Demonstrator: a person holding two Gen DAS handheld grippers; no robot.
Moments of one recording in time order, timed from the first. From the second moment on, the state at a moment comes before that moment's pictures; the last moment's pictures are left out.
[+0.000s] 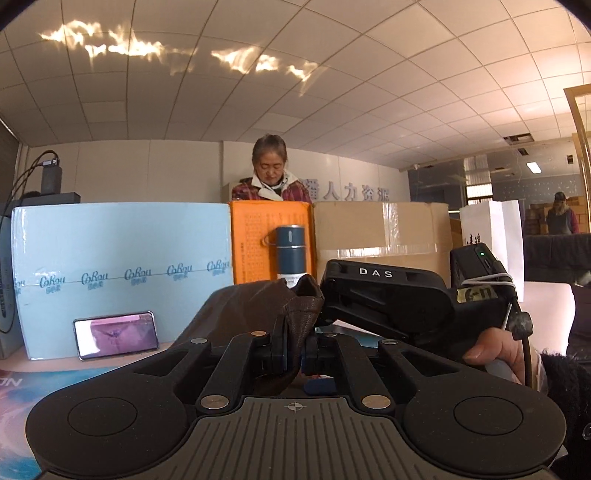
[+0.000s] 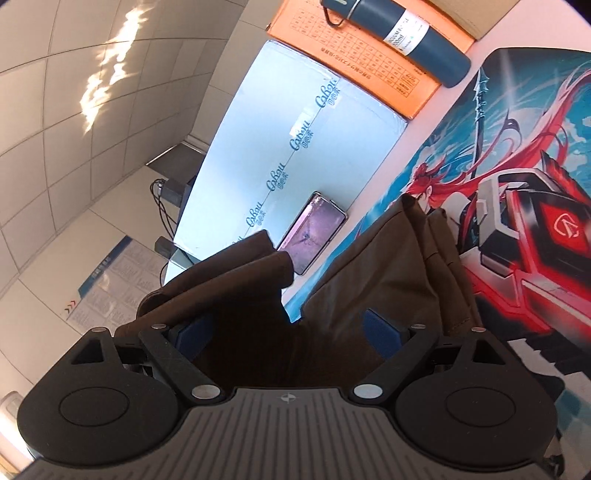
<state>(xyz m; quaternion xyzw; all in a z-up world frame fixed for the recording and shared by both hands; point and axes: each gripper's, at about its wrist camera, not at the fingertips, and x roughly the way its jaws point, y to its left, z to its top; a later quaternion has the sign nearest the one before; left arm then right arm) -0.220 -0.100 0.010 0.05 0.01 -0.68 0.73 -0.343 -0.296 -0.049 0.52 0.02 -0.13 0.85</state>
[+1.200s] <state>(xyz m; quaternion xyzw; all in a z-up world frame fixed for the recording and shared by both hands) -0.117 -0.031 -0.001 -0.04 0.19 -0.64 0.74 -0.325 -0.244 -0.016 0.23 0.14 -0.25 0.93</state>
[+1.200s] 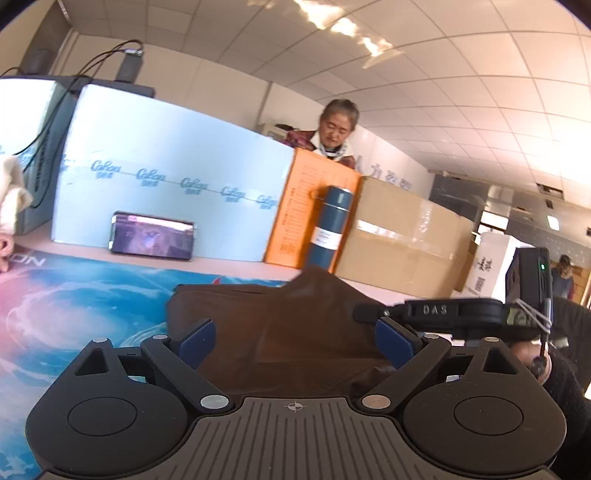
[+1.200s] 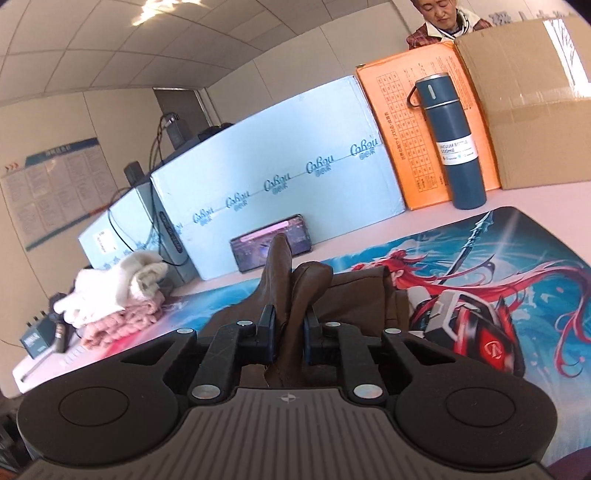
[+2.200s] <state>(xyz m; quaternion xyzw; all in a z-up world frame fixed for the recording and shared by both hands) -0.026 -0.079 -0.010 -0.06 0.39 -0.61 0.69 -0.366 -0.262 -0.020 0.39 0.23 -0.29 0.84</state>
